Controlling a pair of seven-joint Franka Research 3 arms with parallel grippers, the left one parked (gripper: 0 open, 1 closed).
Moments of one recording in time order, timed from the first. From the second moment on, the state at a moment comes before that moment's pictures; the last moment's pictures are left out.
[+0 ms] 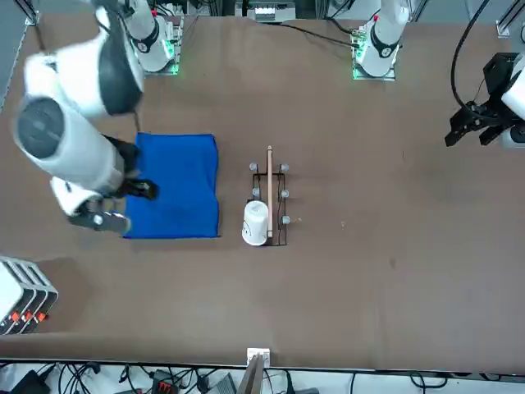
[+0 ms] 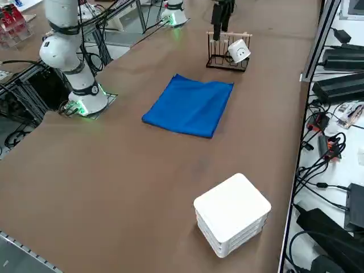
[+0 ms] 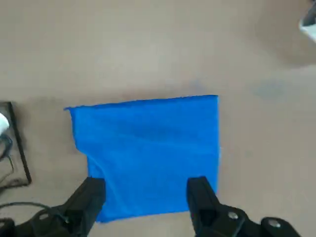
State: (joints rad) arm 0.37 0.44 -0.13 -1.14 -0.03 1.47 0.29
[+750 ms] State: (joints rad) arm 0.12 0.20 -0.11 -1.29 -0.03 1.44 0.08
